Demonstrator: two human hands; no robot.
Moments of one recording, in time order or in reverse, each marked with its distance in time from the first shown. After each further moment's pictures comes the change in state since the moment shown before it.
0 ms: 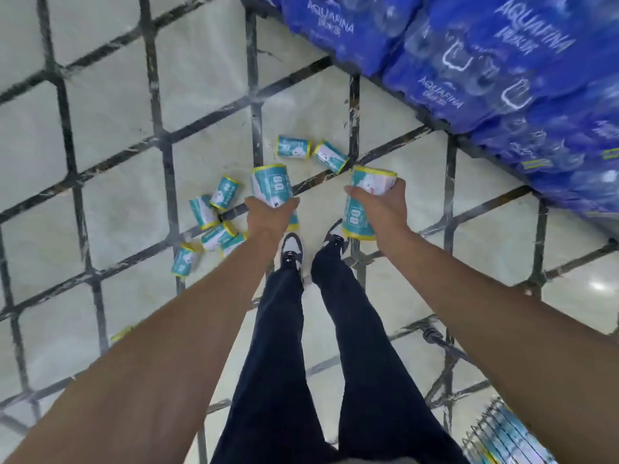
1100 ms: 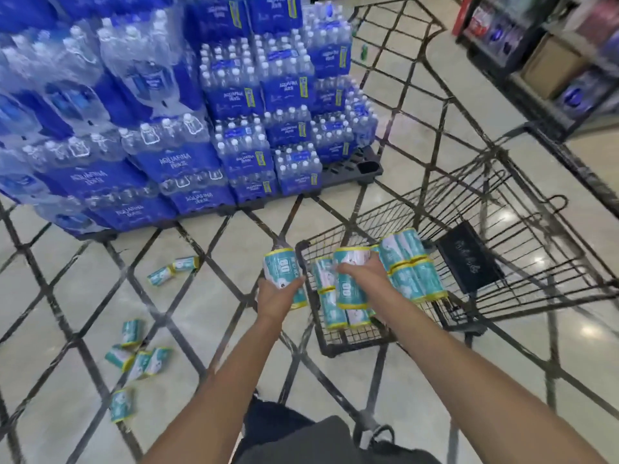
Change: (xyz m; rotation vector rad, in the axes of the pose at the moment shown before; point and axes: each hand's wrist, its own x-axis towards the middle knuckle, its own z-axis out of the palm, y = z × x) left_hand -0.657 -0.394 0.121 0.322 -0.467 0.640; right_hand -0.516 0.492 -0.499 0.603 0.310 -0.078
